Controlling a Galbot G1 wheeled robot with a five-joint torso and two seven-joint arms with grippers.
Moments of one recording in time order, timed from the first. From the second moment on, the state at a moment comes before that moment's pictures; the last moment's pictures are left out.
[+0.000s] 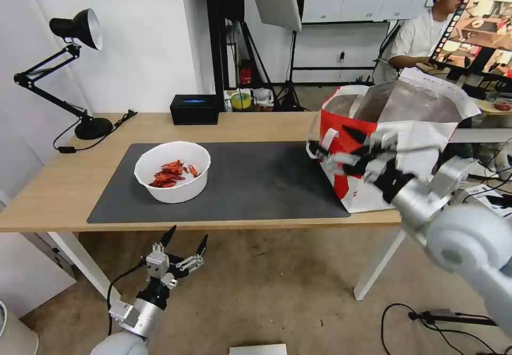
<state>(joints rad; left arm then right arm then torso) 1.61 -1.19 -0.49 -1.90 -0.41 -0.33 0.20 -1.22 0.68 0.37 2.25 0.88 -0.18 0.04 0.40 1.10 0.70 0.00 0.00</state>
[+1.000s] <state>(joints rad) 1.62 -1.19 -0.48 -1.89 -0.40 -0.33 0.21 -1.60 0.91 0.33 2.10 0.51 0.02 0.13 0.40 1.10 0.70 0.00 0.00</state>
